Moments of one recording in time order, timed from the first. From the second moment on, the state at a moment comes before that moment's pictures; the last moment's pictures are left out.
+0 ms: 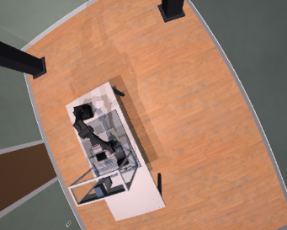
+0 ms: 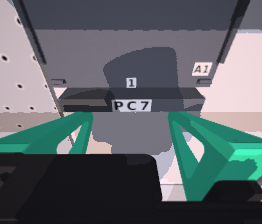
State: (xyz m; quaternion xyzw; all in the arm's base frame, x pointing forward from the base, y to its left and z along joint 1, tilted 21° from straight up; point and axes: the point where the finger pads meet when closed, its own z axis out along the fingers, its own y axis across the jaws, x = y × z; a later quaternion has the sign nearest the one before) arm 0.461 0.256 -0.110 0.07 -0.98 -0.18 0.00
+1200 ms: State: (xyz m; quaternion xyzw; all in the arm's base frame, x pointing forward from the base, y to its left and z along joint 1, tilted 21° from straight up) arm 0.492 0.260 -0.109 0.07 -0.98 -0.18 0.00
